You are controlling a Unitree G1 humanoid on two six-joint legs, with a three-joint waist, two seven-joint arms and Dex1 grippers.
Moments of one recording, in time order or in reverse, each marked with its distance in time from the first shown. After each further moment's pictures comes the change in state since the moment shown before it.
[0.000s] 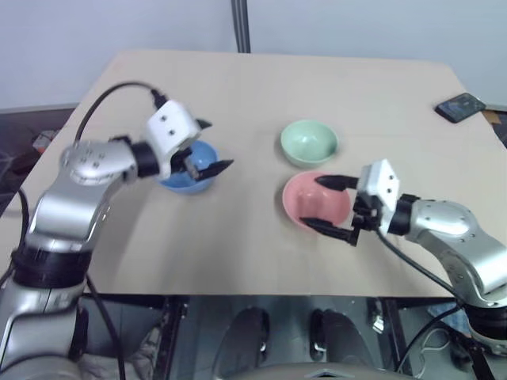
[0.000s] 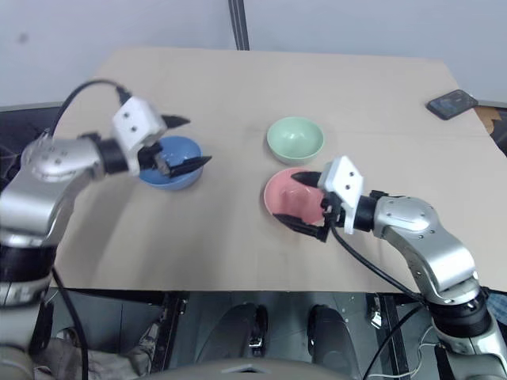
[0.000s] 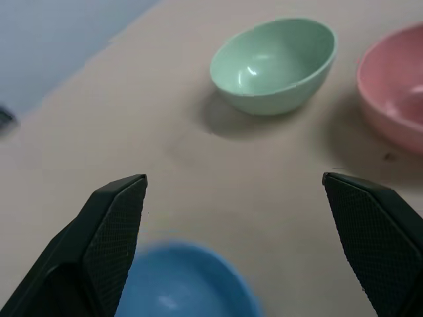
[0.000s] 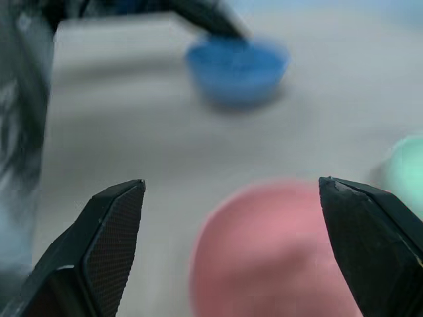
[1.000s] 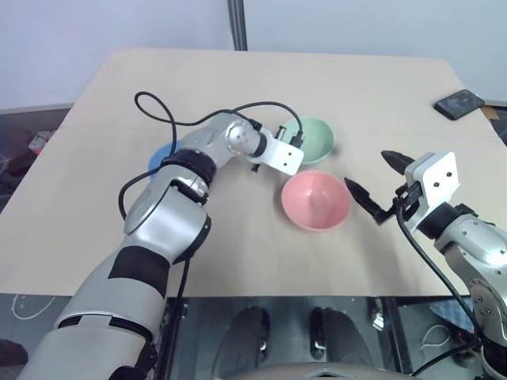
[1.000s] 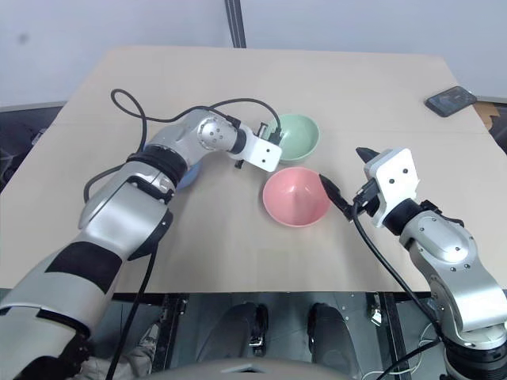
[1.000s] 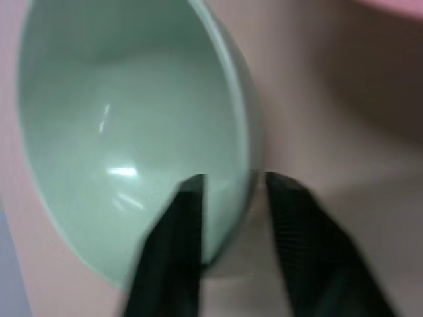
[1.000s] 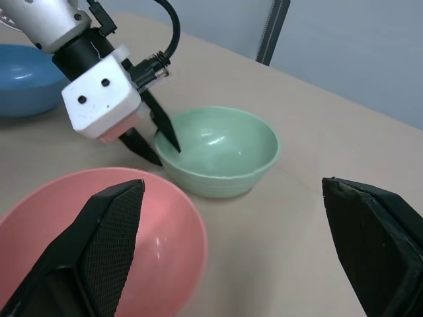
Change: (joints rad) left arm -0.687 -0.579 -0.521 1.347 0.778 -1.000 0.087; right arm 0.190 0.033 -0.157 -0.181 -0.131 0.054 -0.374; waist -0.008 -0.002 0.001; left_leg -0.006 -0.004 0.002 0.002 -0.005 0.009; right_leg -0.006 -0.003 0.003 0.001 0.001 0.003
